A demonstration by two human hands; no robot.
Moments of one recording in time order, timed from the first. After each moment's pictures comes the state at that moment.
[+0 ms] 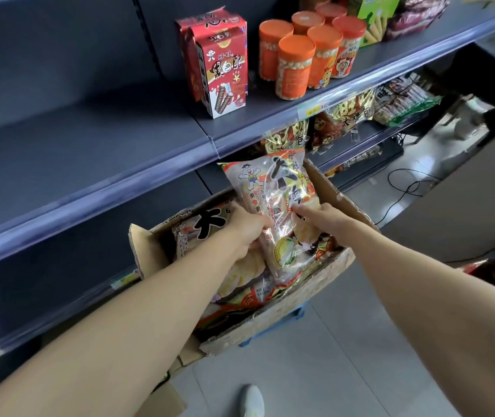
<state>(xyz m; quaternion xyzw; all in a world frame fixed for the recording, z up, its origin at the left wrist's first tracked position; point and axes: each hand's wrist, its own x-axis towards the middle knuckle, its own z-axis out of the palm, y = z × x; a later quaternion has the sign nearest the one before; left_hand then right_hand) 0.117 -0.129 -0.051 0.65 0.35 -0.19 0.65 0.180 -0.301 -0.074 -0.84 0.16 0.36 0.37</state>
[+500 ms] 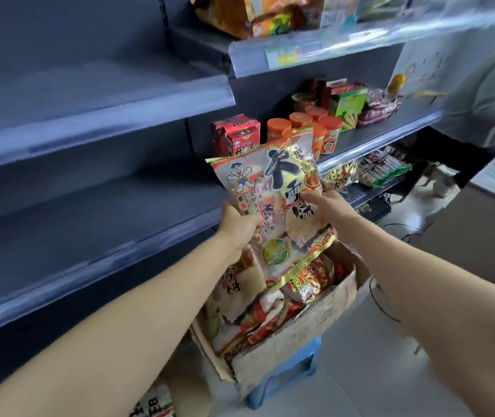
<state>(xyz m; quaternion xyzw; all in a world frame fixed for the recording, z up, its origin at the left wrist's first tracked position) 0.078 -0.080 0.085 0.70 0.23 -0.04 0.68 0.147 -0.260 0.089 -0.82 0.08 0.16 0.55</state>
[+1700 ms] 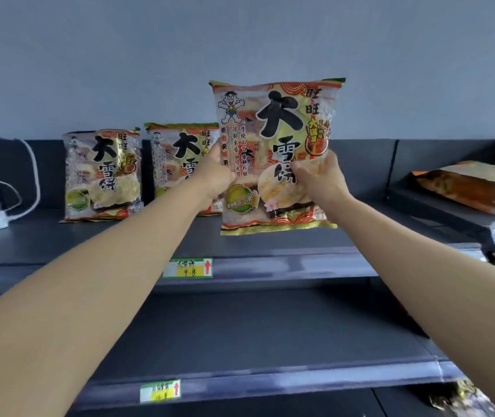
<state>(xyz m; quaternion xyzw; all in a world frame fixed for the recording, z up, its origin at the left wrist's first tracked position) -0.068 0.335 0.372 0.78 0.22 0.30 0.50 0.057 0.190 0.349 -0.72 -0.29 -0.02 0.63</state>
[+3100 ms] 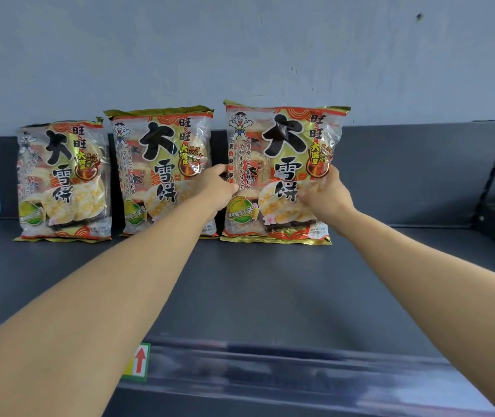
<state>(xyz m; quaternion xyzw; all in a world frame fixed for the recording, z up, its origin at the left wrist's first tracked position) 0.122 0.463 0.323 0.76 0.37 0.34 0.41 0.247 0.310 0.310 -0.80 -0.32 0.04 0.50</state>
